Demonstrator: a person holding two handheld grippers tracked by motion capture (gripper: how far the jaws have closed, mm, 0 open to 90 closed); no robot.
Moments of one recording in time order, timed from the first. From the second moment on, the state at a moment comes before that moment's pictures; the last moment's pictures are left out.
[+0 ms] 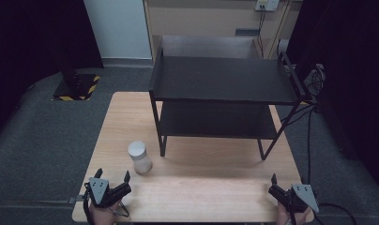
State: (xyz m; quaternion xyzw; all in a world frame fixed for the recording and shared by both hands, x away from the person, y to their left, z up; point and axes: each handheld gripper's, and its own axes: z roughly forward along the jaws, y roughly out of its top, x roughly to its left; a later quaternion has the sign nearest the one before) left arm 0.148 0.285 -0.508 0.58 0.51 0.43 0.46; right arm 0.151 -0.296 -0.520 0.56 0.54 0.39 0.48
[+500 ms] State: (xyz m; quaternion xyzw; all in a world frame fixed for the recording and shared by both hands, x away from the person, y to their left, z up) left arm 0.158 0.270 -0.500 0.59 0.48 0.42 0.50; right arm 0.151 -0.298 -0.520 0.56 0.54 0.39 0.48
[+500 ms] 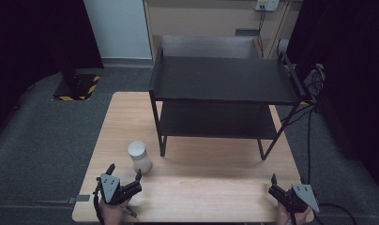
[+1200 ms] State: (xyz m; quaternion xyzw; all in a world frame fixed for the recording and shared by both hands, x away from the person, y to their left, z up) left arm 0.190 0.255 -0.485 0.58 0.46 0.41 0.52; right arm 0.150 -0.298 -0.520 0.56 0.54 0.40 0.48
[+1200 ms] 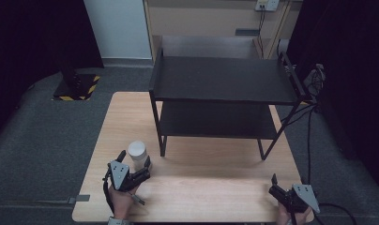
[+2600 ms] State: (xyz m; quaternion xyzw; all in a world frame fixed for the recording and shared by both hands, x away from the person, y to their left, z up) left arm 0.186 0.244 -0.458 0.60 0.45 0.41 0.52; right arm 0.151 -0.298 -0.519 0.56 0.55 0.39 0.48
